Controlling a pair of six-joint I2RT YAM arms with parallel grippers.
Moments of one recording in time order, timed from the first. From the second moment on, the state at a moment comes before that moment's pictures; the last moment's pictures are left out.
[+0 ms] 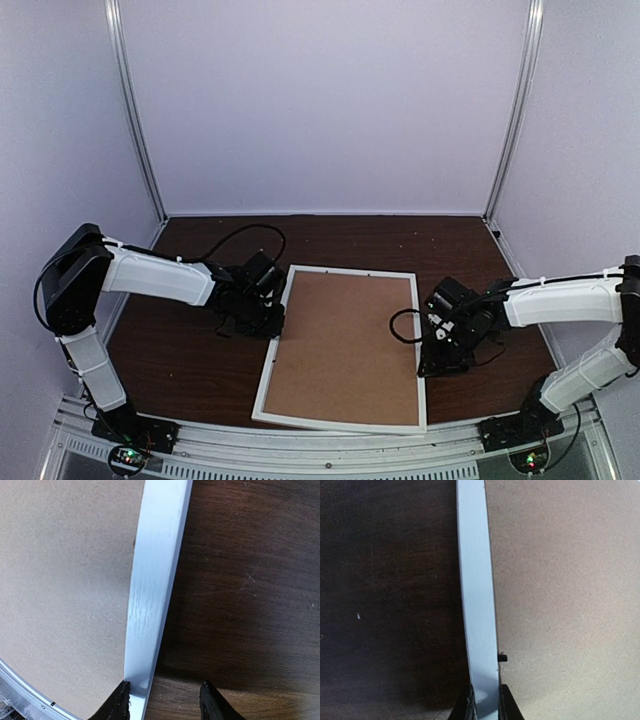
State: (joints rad) left arm -0.84 1.78 1.02 -0.37 -0.05 -0.67; right arm 0.76 1.36 0.67 -0.66 -0.17 0.73
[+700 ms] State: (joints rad) left arm -0.84 1.77 1.02 -0.38 -0.11 -0.67; right arm 0.82 1.43 0.72 -0.64 -0.16 0.77
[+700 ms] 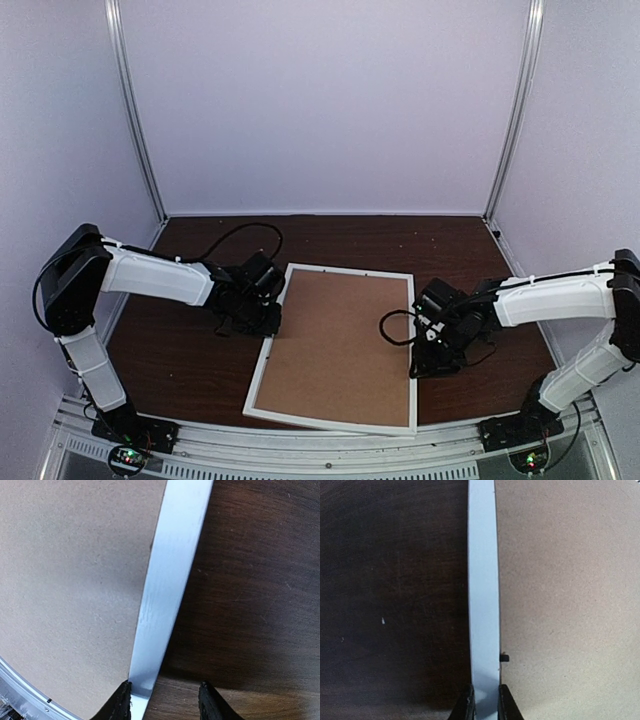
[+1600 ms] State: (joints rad) left arm -0.85 1.77 1.01 -0.37 -0.11 -0.67; right arm 0.78 1.41 0.75 -0.58 -0.13 0.75
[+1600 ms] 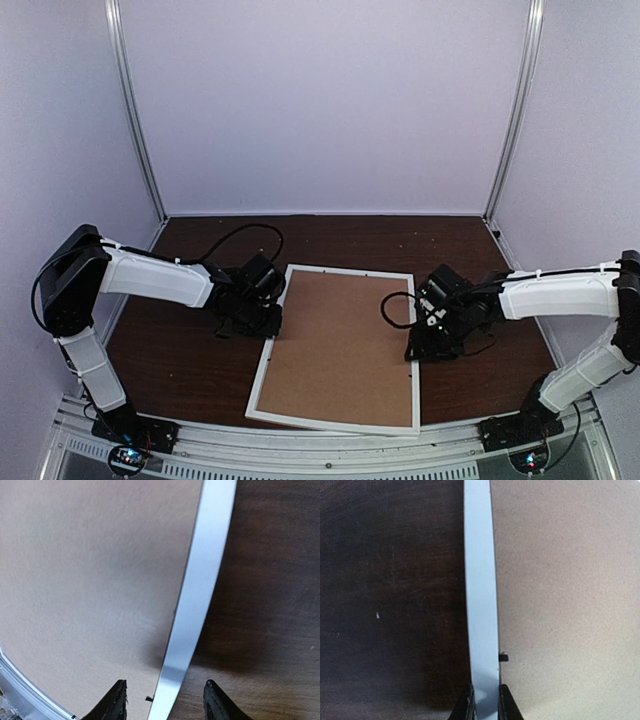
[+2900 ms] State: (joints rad) left arm -0.86 1.74 1.00 -0.36 -0.07 -0.62; right arm 0.50 1.68 0.93 -0.51 -0.25 0.51
